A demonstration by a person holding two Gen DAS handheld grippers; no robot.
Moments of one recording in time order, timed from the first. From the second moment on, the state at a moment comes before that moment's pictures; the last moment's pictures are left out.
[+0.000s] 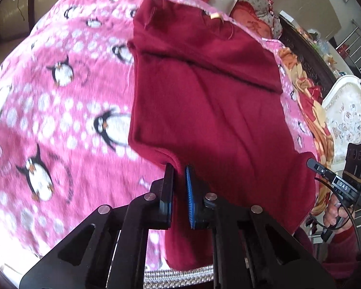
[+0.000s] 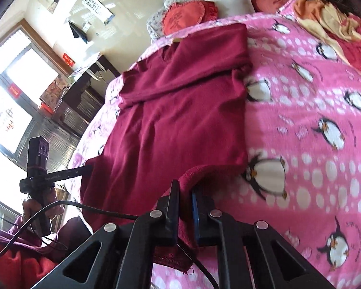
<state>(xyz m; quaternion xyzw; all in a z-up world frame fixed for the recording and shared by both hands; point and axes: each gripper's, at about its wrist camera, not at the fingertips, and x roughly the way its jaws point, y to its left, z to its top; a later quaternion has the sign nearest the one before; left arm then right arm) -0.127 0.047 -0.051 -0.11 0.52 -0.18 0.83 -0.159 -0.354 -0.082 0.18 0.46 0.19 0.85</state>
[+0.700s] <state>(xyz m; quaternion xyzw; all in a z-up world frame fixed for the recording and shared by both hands) -0.136 0.082 -0.079 -0.22 0.60 -0.15 0.76 -0.105 -0.353 -0.078 0.15 0.45 0.14 0.87</state>
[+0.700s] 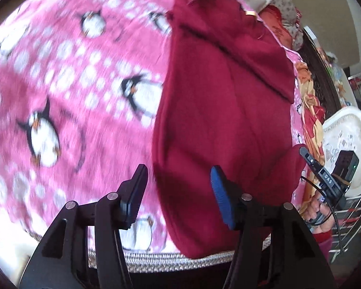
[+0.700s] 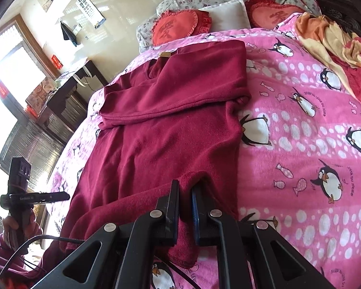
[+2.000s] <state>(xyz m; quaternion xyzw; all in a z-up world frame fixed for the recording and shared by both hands) -0.054 0.051 -0.006 -0.19 0.48 -0.20 0.83 -0.073 -0.365 -0.031 0.22 0.37 0.17 0.89</state>
